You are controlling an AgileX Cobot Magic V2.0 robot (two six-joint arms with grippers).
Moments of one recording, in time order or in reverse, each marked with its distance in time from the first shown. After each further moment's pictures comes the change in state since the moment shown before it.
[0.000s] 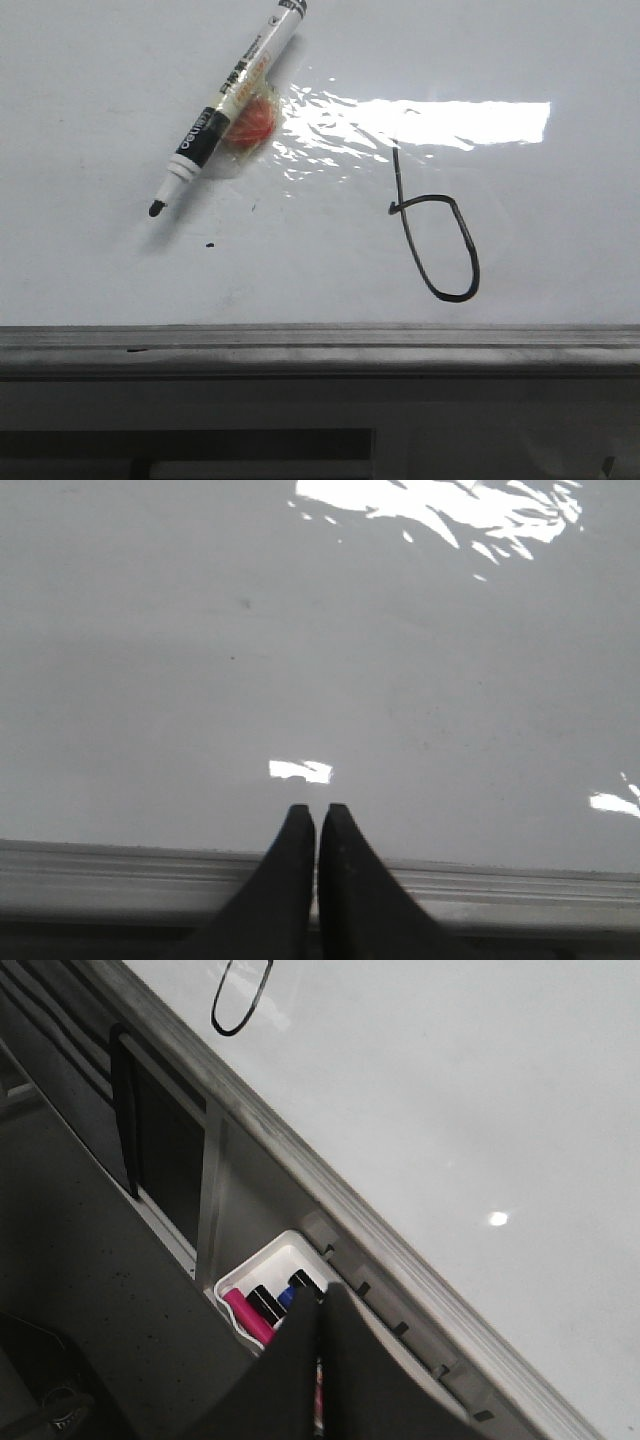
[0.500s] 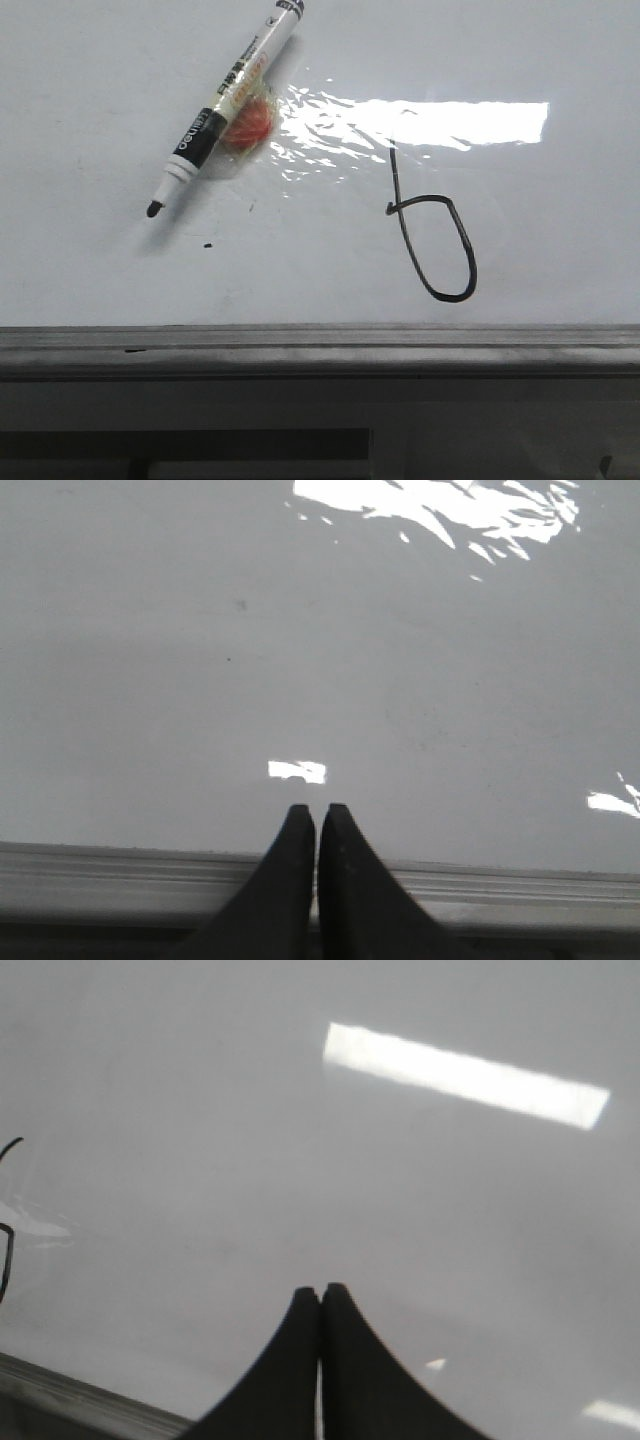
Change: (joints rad) left arm 0.000 0.000 0.000 0.000 0.000 0.000; right arm -0.672 0.000 0.165 0.136 -0.575 0.000
